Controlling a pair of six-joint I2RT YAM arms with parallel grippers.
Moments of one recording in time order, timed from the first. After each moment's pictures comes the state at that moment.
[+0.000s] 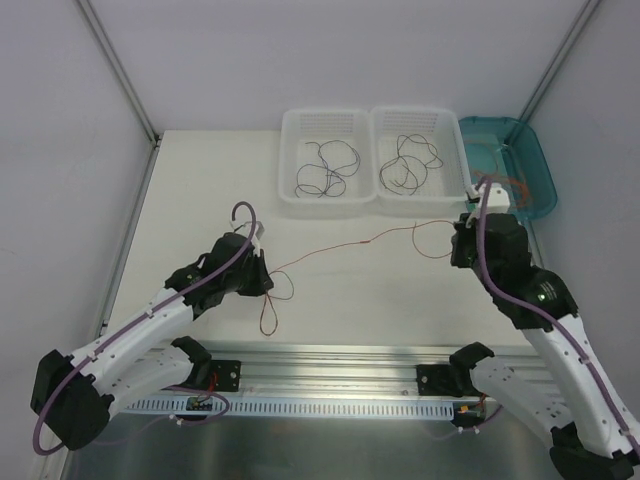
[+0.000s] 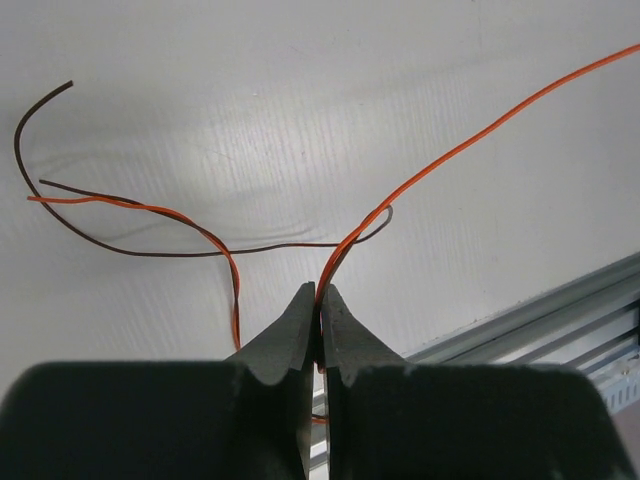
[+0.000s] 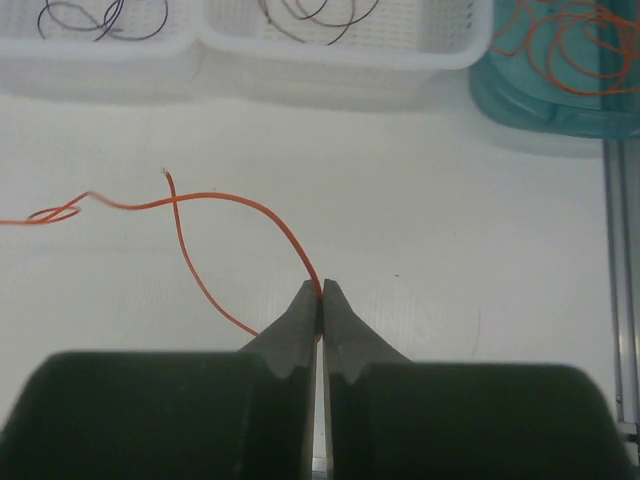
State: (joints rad) left arm -0.62 0.90 0.61 -0.50 0.02 -0.54; right arm 0.51 0.78 1.05 -0.83 0.33 0.19
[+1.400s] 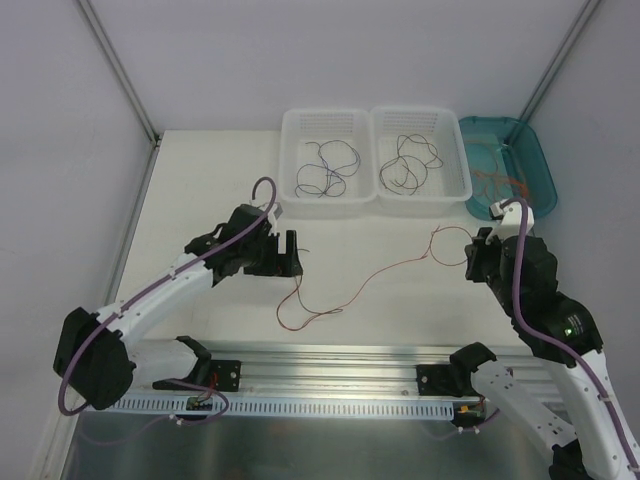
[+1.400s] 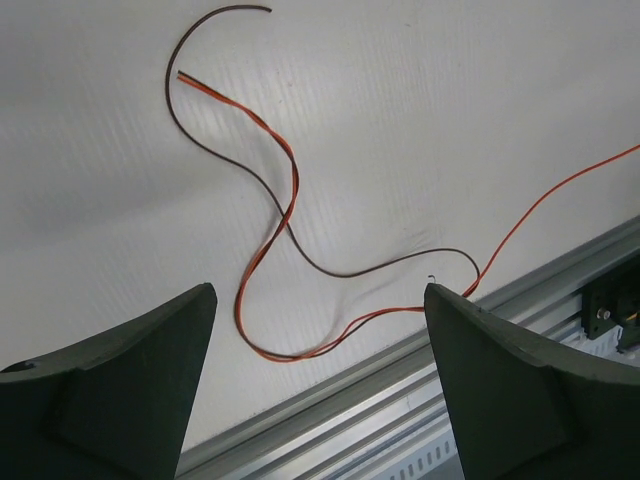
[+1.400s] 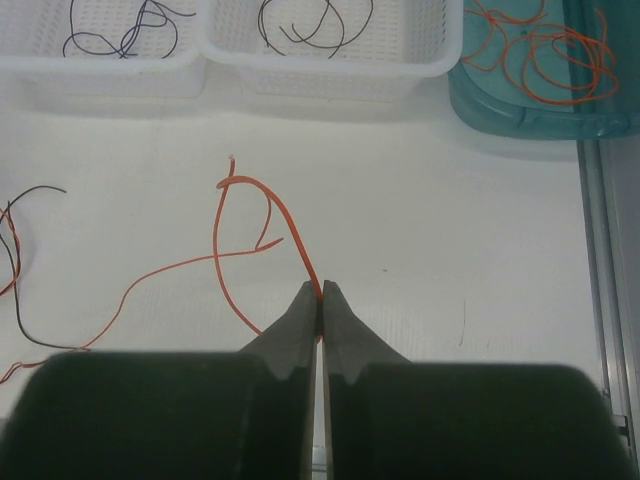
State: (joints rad) left arm -0.58 1.14 0.81 -0.53 0.14 -0.51; right arm 0.47 0.60 1.06 -0.91 0.35 0.17
